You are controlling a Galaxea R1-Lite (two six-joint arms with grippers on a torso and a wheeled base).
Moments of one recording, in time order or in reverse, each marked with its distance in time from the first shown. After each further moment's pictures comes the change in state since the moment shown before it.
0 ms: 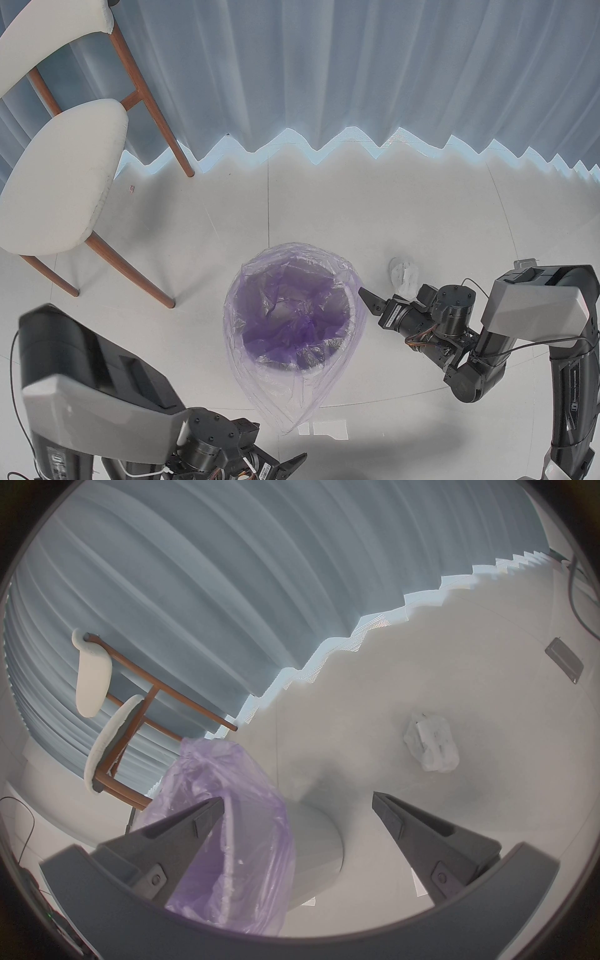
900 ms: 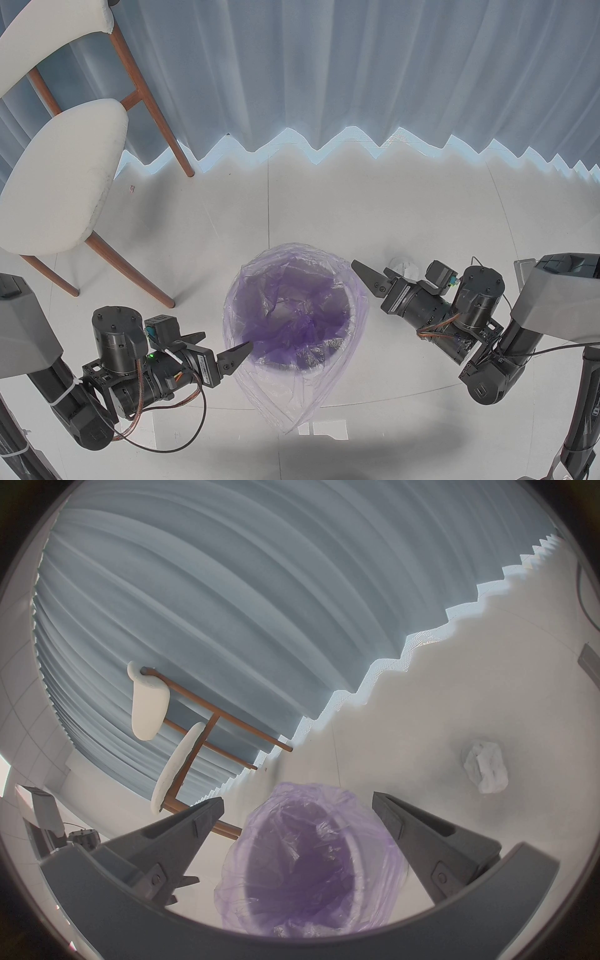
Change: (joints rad) left arm 0.397 -0.374 -0.151 0.198 -0.154 -0.100; right arm 0.067 -0.203 0.098 -0.077 0.094 0.048
